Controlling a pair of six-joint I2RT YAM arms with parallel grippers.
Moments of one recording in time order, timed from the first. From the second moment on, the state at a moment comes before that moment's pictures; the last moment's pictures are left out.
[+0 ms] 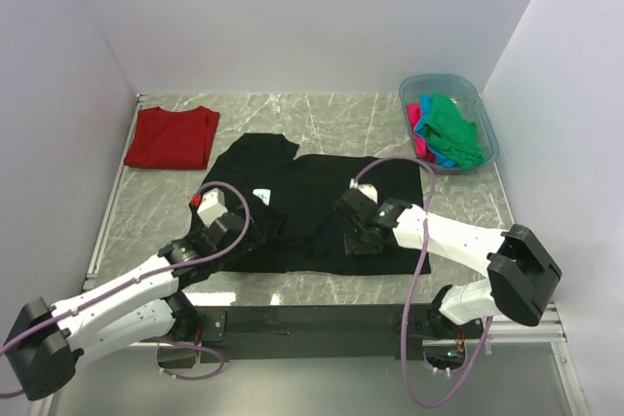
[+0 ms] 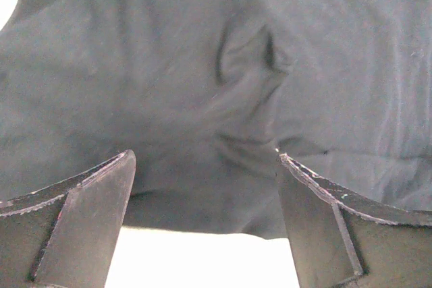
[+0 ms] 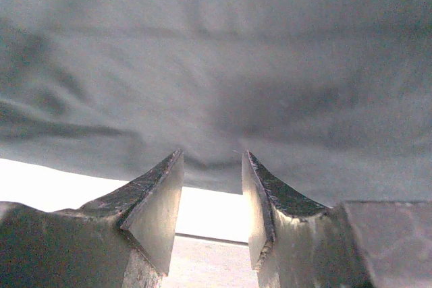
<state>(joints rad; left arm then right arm) -0.81 0.81 0.42 -0.43 -0.45 -1.11 0.86 1.36 0.79 -0.69 0.19 0.76</state>
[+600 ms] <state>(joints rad) -0.81 1.12 0.41 -0.16 -0.44 -1.05 0.86 1.50 0.83 -0.55 0.16 0.74</state>
